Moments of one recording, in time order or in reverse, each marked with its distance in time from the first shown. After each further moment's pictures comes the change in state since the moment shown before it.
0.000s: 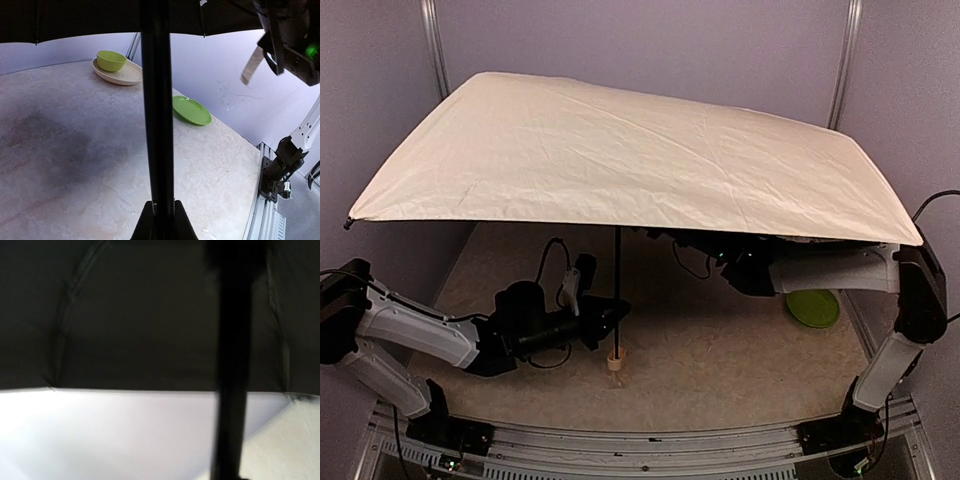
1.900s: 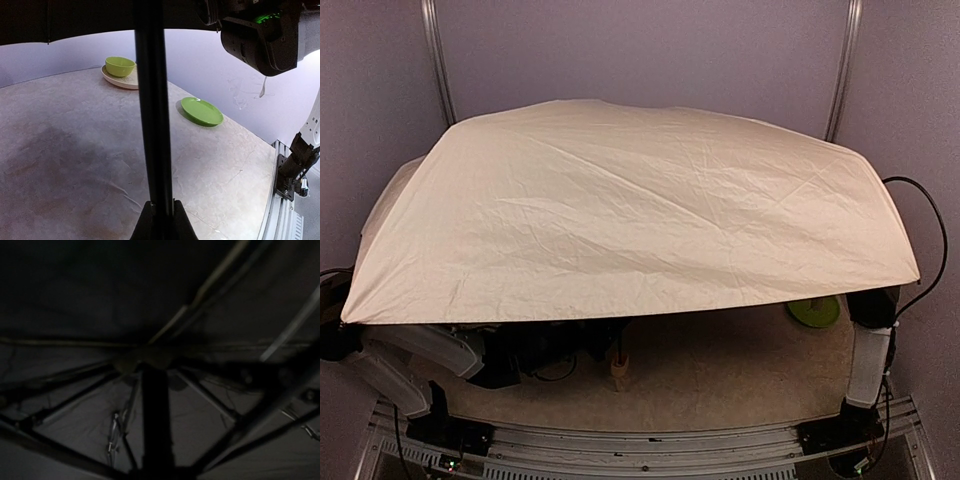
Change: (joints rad) left arm -0.097 0.049 -0.024 0.081 -0.166 0.077; right arm -0.042 0.272 0.196 0.534 0.027 0.319
